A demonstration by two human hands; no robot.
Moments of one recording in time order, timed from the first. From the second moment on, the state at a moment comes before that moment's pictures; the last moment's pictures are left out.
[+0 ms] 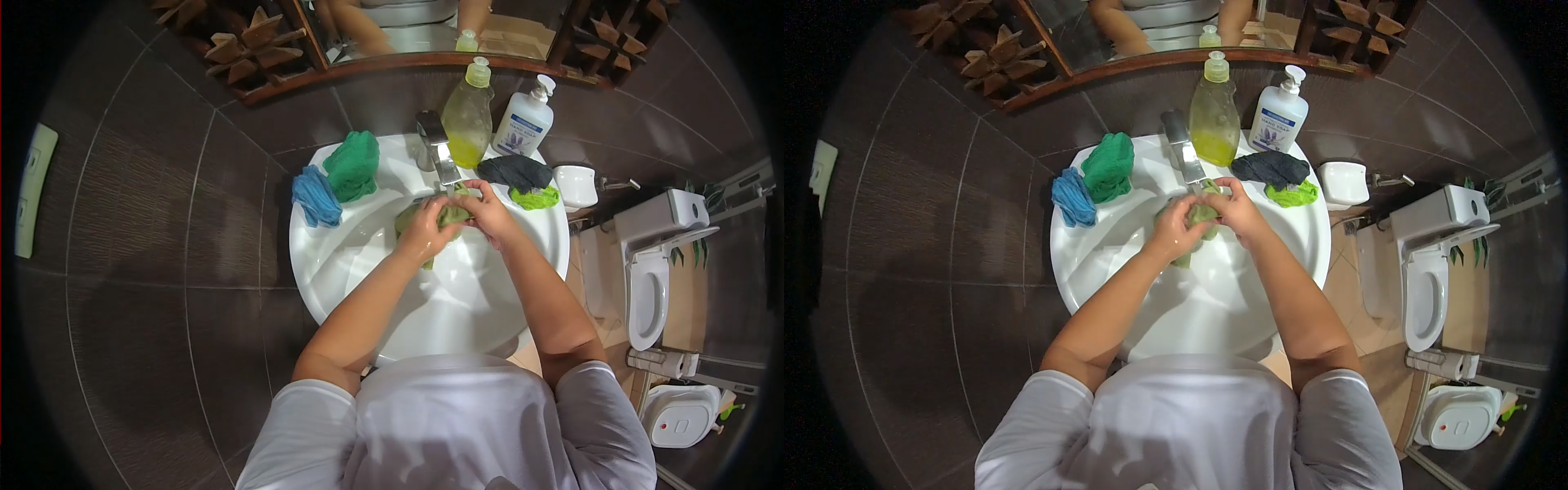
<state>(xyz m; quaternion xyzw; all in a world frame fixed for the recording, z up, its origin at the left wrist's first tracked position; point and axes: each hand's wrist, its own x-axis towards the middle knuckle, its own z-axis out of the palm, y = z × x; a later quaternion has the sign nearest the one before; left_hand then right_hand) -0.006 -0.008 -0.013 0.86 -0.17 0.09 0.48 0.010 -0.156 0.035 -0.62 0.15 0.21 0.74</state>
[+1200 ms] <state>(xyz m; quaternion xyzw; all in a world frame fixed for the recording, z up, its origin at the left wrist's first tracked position) 0.026 -0.016 -0.012 0.77 -0.08 -0.15 0.62 0.002 -0.177 0.015 -0.83 -0.08 0.07 0.55</state>
